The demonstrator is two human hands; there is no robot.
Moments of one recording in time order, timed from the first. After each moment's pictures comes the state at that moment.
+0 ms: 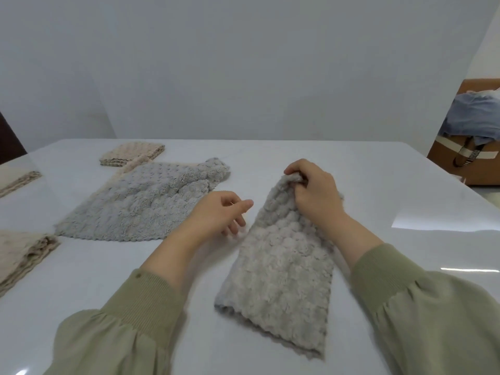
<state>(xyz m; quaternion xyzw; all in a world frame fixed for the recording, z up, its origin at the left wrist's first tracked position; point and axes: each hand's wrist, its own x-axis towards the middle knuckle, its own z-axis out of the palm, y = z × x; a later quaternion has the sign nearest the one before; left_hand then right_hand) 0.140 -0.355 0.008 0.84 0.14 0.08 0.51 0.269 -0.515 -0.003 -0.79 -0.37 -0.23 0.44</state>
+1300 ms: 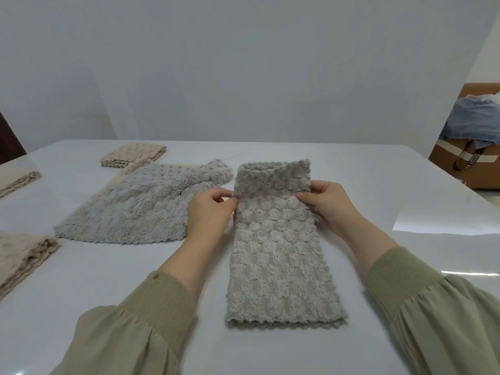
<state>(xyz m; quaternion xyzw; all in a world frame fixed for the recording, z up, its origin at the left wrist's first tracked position) 0.159 -0.345 -0.014 0.78 0.24 0.32 0.48 0.274 -0.525 -0.004 -0.69 -0.17 0.14 0.69</state>
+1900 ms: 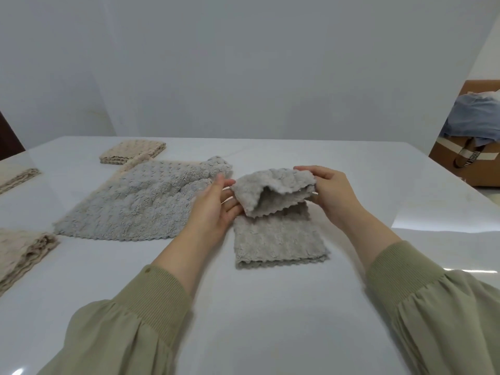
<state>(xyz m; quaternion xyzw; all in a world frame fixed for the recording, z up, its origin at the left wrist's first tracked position) 0.165 -0.349 -0.007 0.46 0.18 0.22 0.84 0.278 -0.523 0.004 -0.66 -0.19 0.10 0.72</state>
